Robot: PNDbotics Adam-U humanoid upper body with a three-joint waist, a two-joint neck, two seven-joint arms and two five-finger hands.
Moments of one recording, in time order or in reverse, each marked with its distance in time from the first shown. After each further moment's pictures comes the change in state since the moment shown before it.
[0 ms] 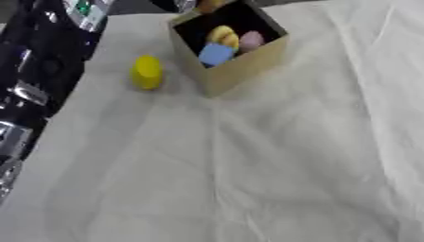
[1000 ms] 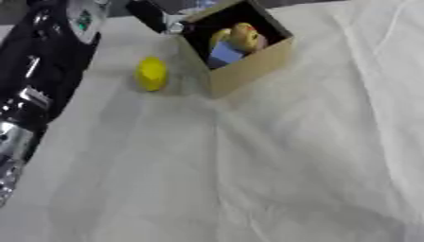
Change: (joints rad) left arm 0.031 0.081 0.001 0.122 -0.098 -0.096 0.020; right arm 0.074 -0.012 -0.032 -0.081 -0.041 0.046 -0.022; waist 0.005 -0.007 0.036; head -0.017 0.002
